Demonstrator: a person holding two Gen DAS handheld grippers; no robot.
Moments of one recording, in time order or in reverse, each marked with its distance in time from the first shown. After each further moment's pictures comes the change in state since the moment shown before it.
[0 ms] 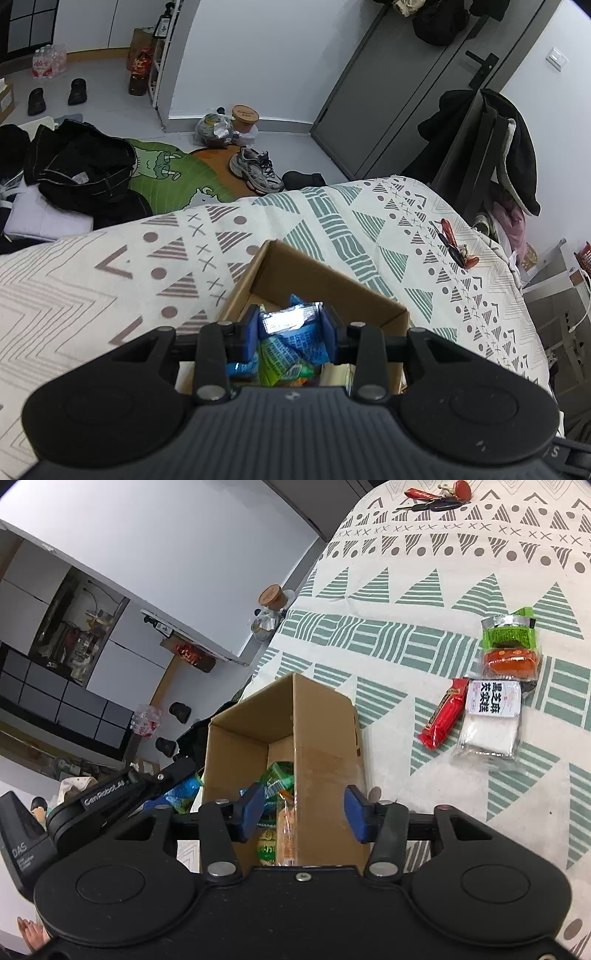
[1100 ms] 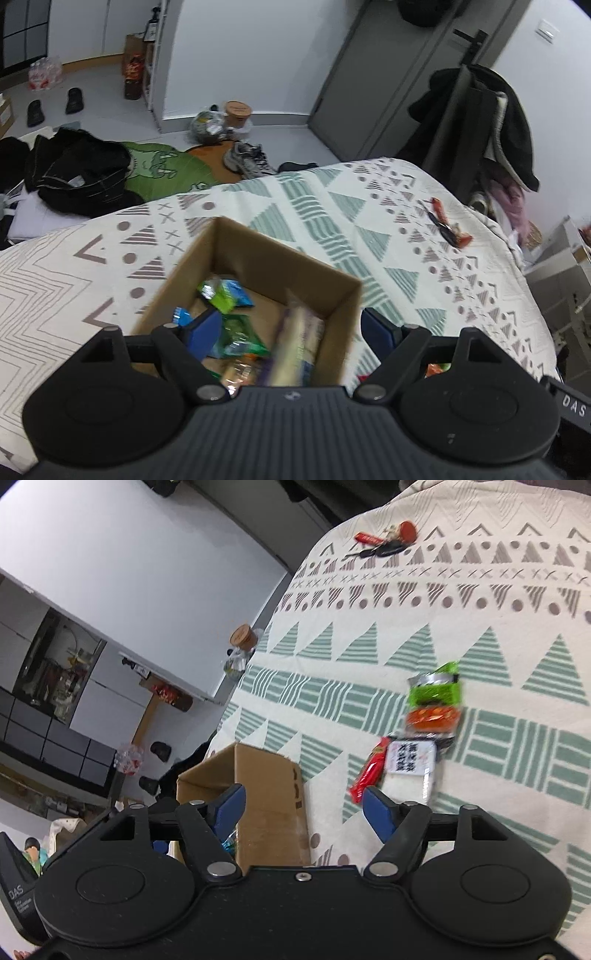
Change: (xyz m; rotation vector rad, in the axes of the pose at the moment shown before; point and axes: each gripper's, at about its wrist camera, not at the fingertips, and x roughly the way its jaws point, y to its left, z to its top) left arm -0.005 -0.065 -0.024 0.053 0.019 0.042; right arm -0.049 -0.047 0.030 0.058 -0.110 -0.068
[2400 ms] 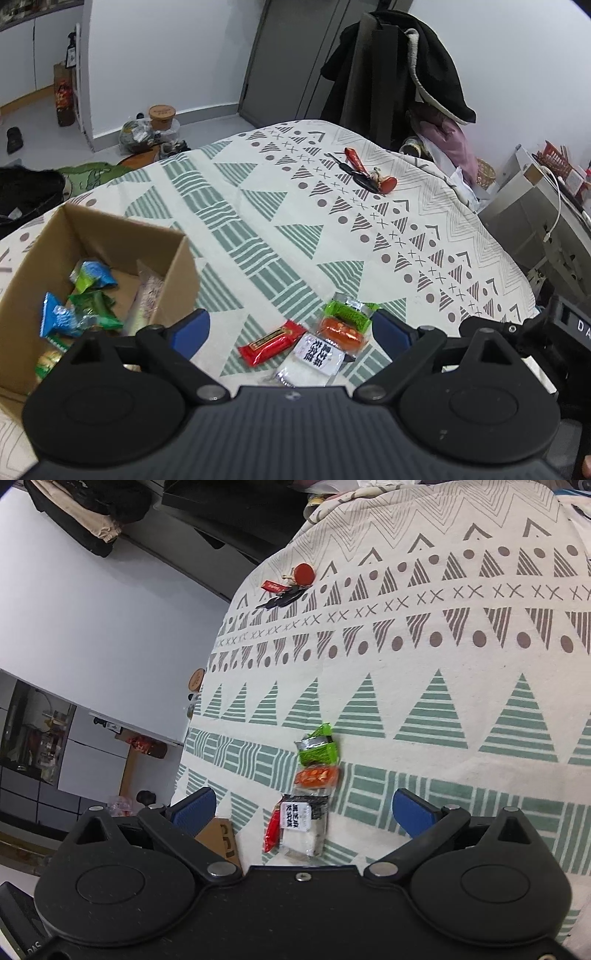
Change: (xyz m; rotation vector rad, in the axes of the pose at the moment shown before) left arm 0.028 -0.129 -0.051 0.198 0.024 -0.077; right arm -0.040 -0.102 0.047 0.173 -0.044 -0.048
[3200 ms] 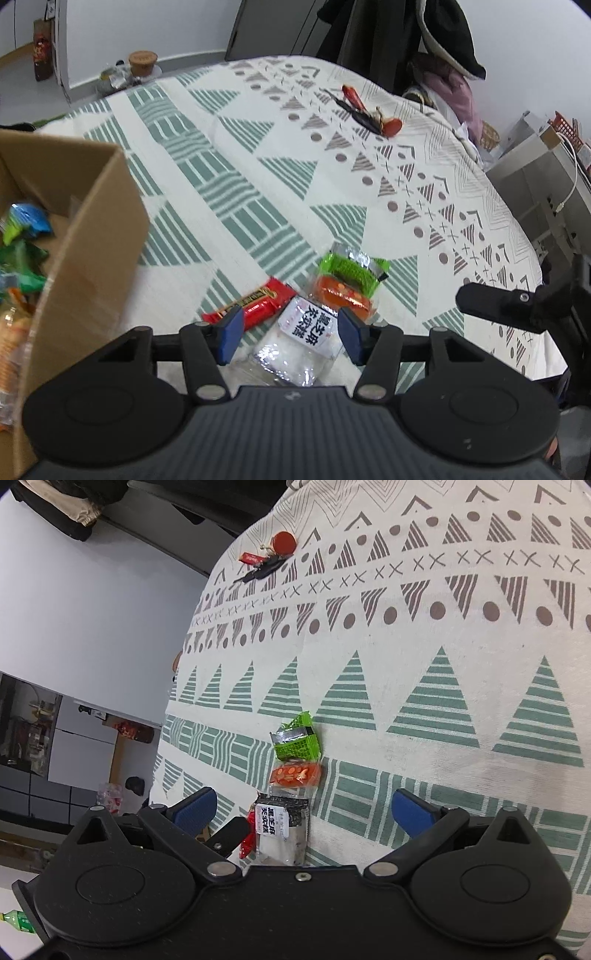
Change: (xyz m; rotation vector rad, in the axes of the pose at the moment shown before) left arm 0.081 0.003 -0.023 -0.031 0.164 -0.063; right arm 0.048 -0.011 0.008 0.018 0.083 -0.039
